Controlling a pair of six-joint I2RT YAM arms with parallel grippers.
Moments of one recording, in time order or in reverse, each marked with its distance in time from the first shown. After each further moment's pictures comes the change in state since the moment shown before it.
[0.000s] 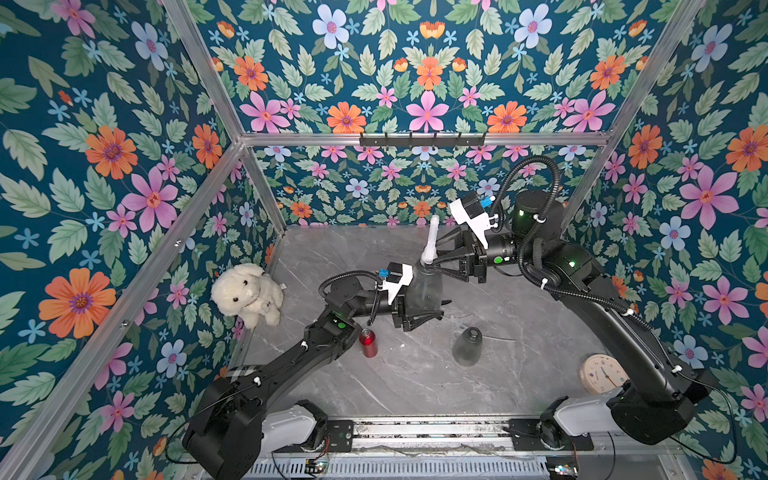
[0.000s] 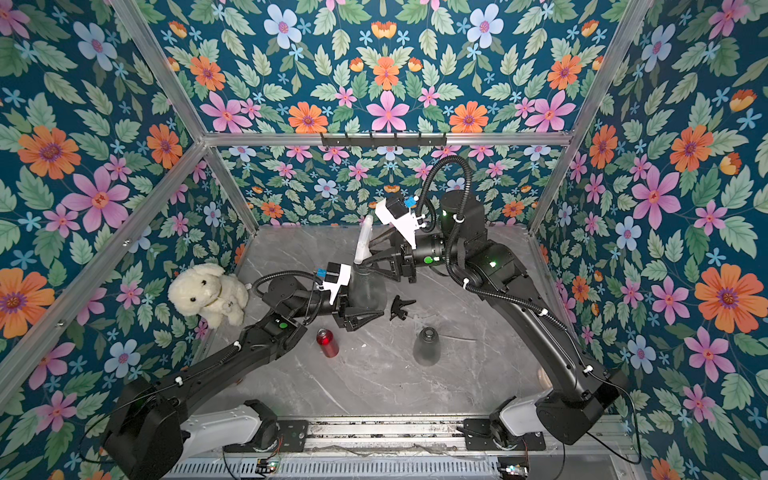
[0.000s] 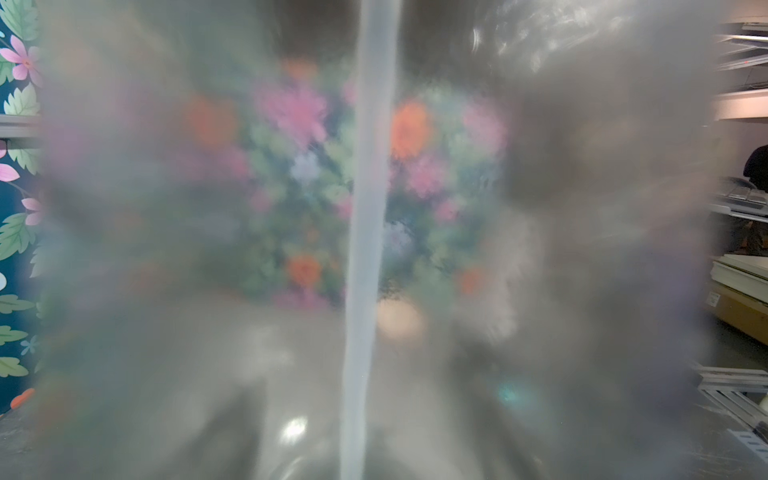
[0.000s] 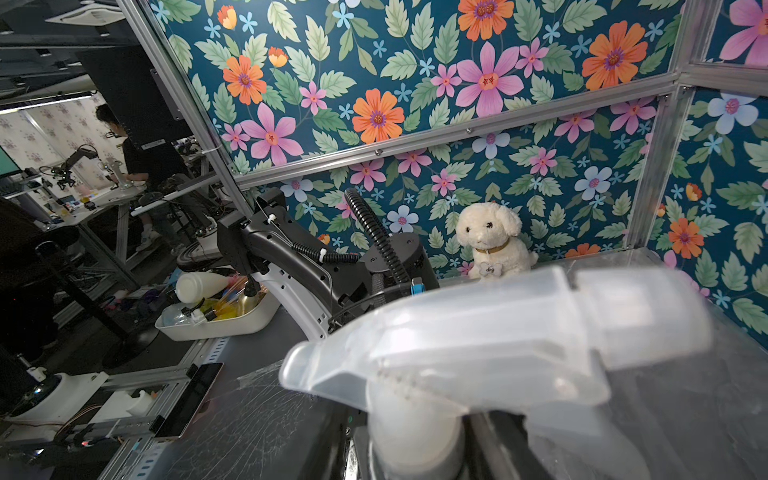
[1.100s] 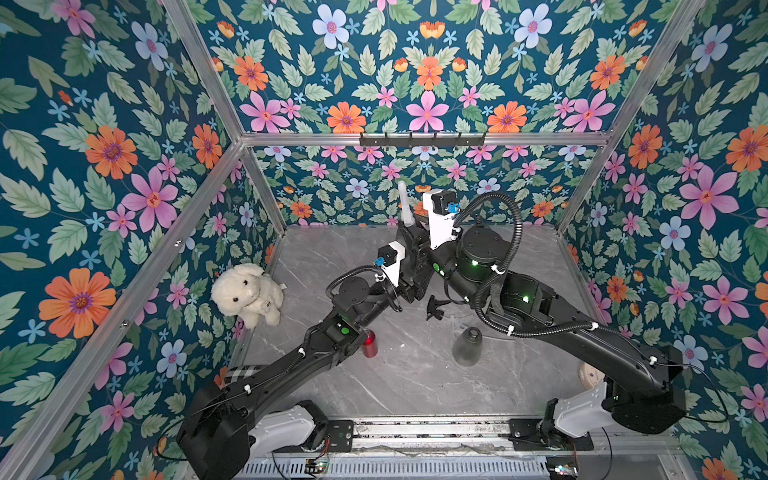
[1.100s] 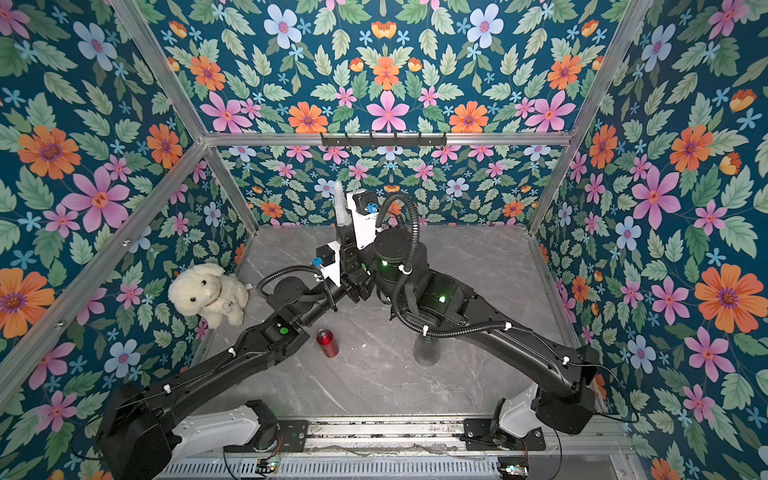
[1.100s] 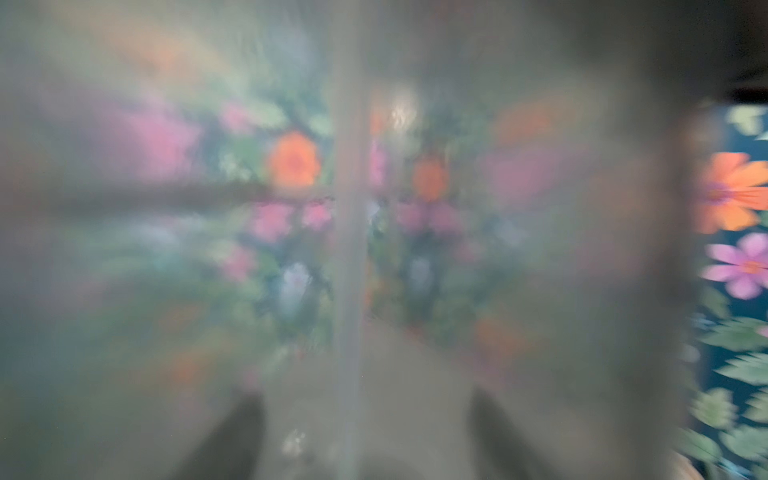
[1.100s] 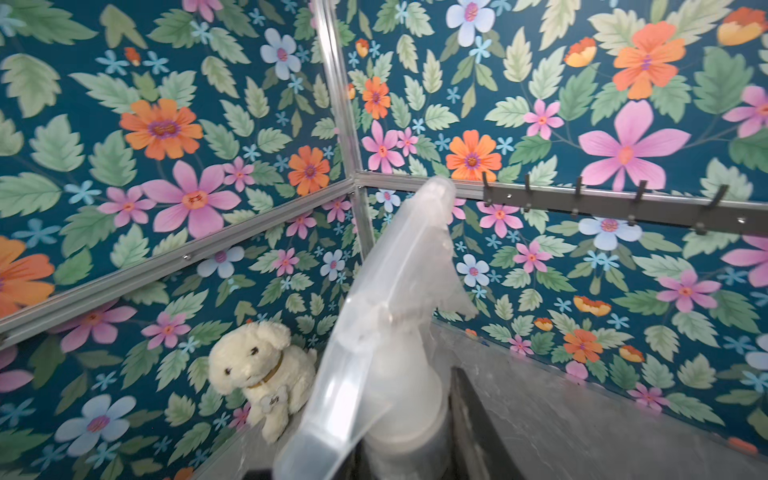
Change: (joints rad) left arm -0.166 -0.018 0.062 -0.132 -0.908 0.153; right arm 0.494 0.114 0.005 0.259 1.491 0.092
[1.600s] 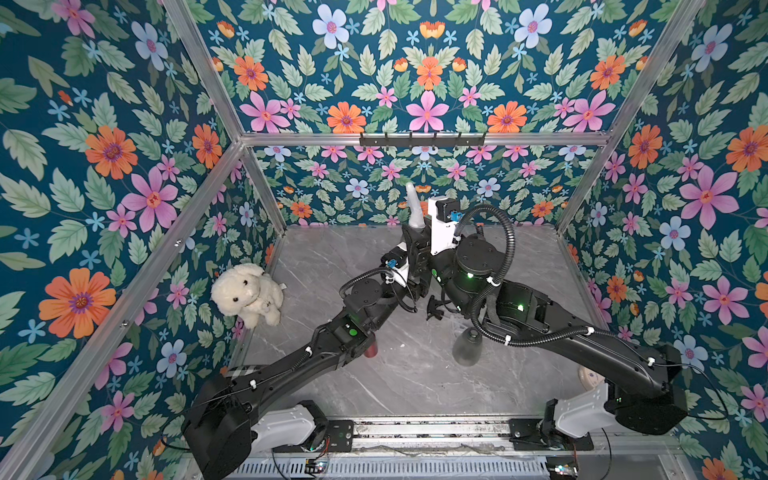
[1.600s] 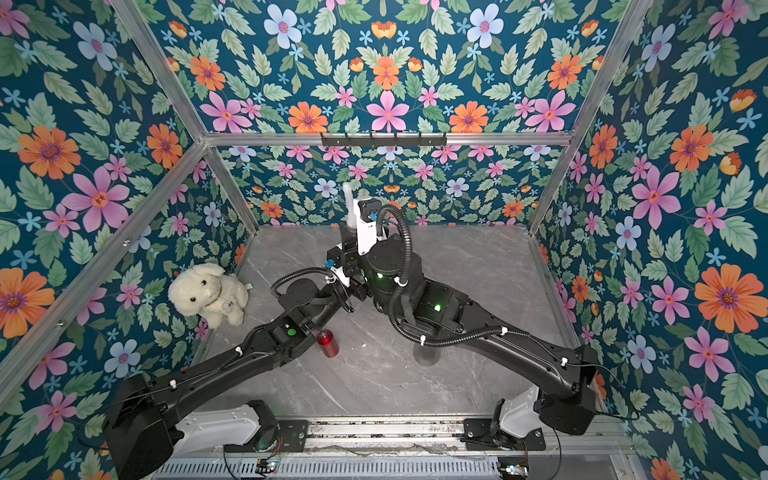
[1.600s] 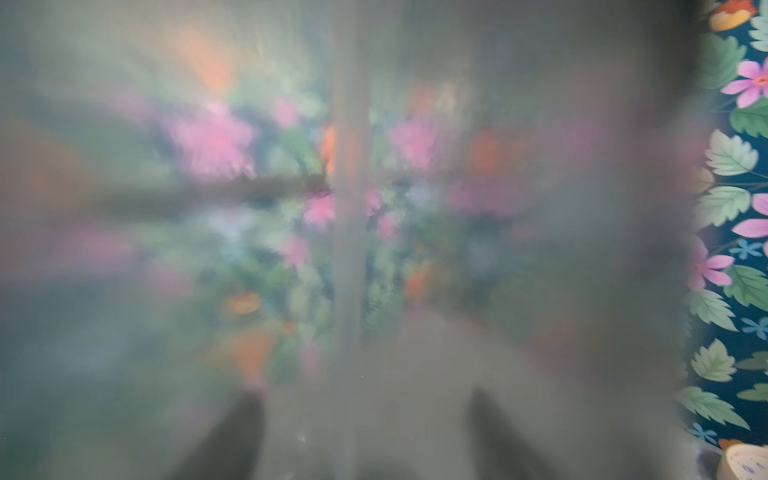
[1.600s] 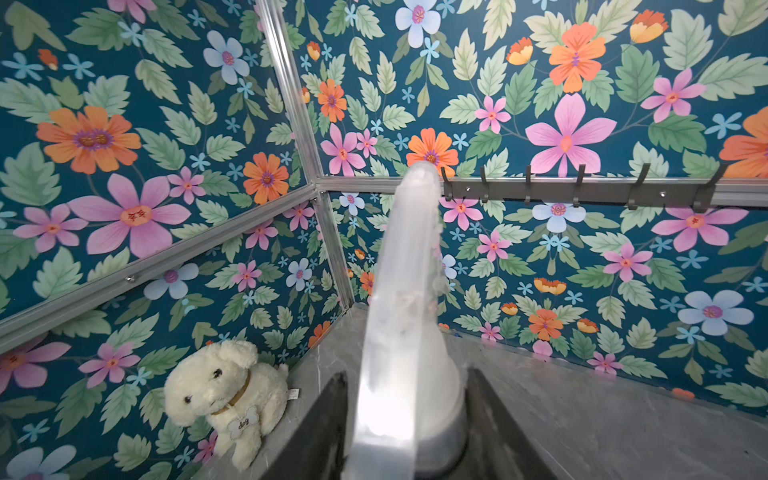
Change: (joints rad) left arm -0.048 0.018 0.016 -0.028 -0.171 0.130; right arm 0.032 -0.073 -0.091 0.063 0.097 -0.007
